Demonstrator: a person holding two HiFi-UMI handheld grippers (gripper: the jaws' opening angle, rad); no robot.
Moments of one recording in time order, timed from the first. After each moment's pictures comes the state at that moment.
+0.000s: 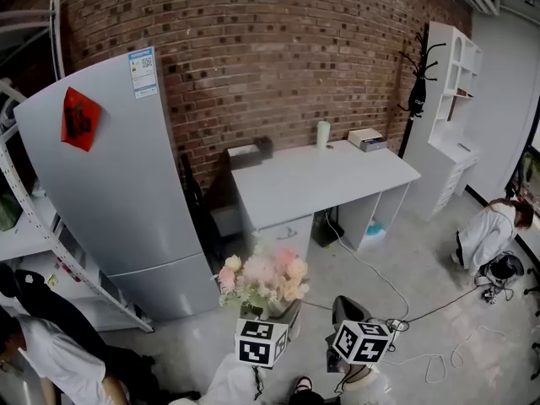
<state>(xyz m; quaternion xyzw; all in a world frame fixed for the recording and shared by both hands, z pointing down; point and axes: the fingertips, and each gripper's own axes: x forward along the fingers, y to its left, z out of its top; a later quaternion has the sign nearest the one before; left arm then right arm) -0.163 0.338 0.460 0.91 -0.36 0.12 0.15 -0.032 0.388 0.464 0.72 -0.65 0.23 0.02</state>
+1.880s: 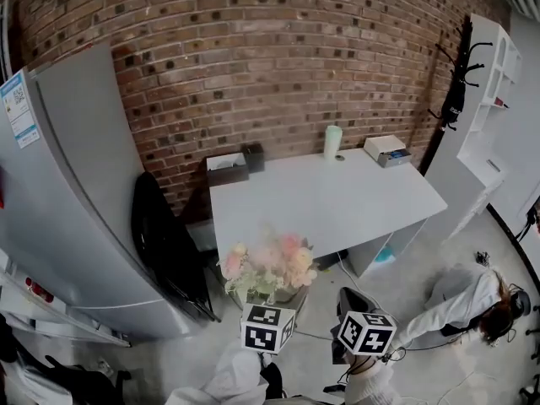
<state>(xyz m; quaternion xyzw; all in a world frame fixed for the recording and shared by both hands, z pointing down) 0.040 0.024 0.481 0.90 -0.38 0.10 0.16 0.167 0.074 0.502 0.69 -0.68 0.24 0.07</state>
